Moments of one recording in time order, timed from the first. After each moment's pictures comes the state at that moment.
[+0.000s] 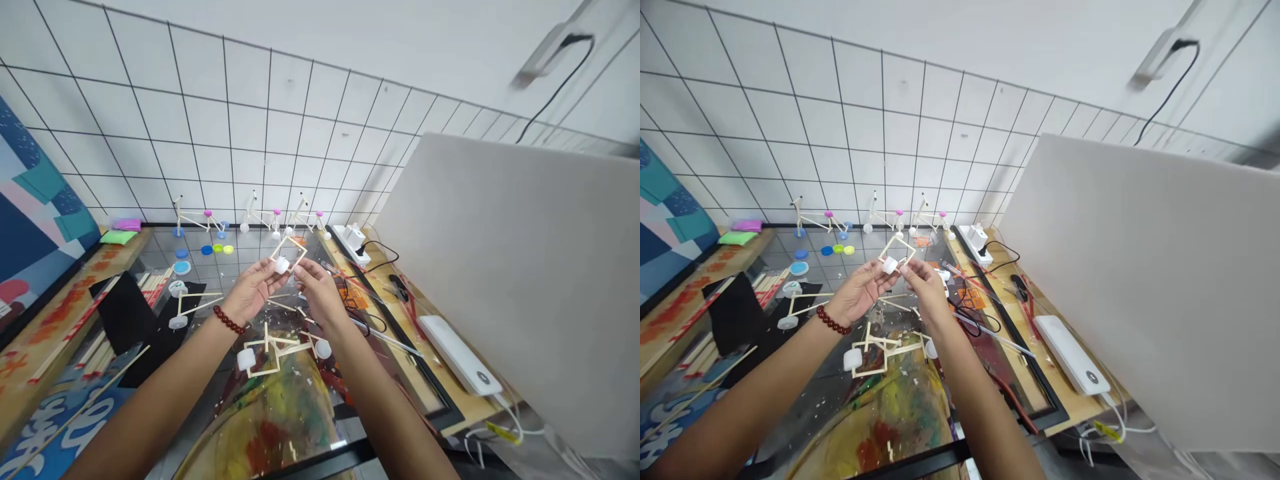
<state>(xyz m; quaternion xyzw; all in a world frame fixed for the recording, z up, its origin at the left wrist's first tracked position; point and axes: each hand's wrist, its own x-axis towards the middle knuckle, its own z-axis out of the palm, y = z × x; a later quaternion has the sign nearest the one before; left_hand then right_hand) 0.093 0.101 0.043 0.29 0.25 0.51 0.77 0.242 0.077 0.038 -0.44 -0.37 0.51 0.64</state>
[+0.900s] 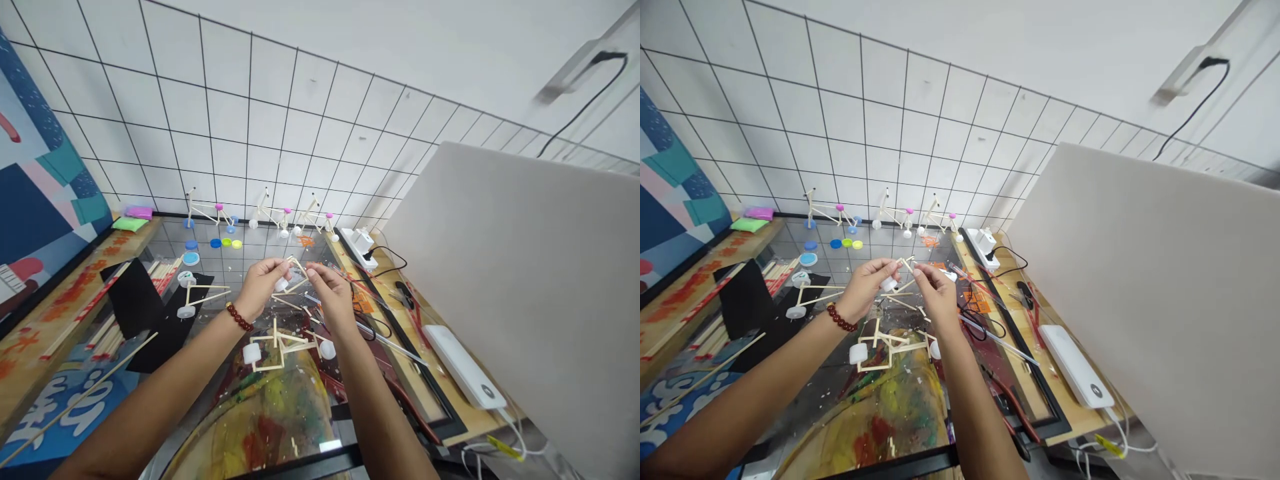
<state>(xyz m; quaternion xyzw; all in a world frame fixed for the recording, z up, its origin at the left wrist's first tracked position) 0.092 0.094 0.045 0.48 0.36 0.54 0.59 0.244 0.063 0.034 -0.47 -0.47 0.38 0.64</state>
